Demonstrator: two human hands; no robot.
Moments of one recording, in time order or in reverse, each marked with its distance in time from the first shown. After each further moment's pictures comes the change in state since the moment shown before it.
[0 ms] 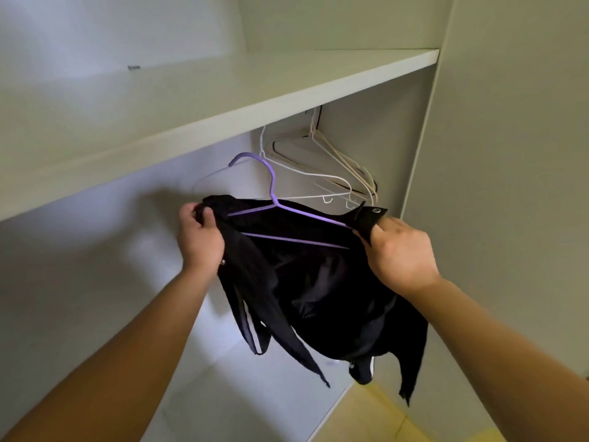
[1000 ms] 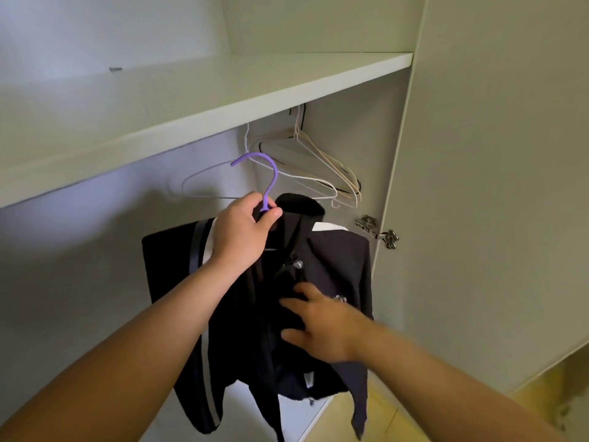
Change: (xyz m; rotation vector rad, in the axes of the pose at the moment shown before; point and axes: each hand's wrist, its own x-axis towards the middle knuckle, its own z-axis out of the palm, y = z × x) left_hand -0.049 0.053 0.028 0.216 -0.404 0.440; right_hand -0.055 -0.084 -0.011 0.447 -0.804 -0.074
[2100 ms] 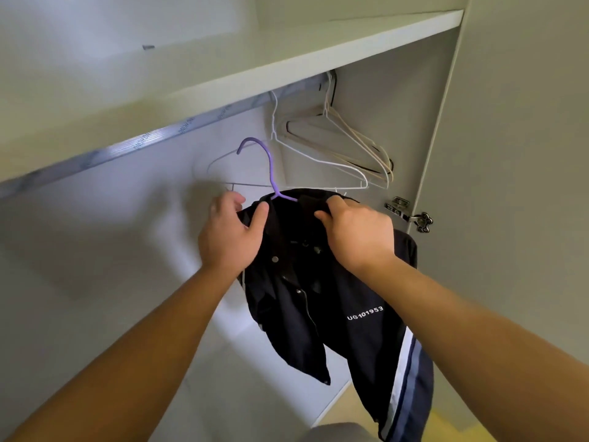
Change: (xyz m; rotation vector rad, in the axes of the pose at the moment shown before) left_hand -0.039 -0.045 -0.032 0.237 0.155 -0.216; right_hand 0.053 0.000 -0.048 -0.246 0.643 0.193
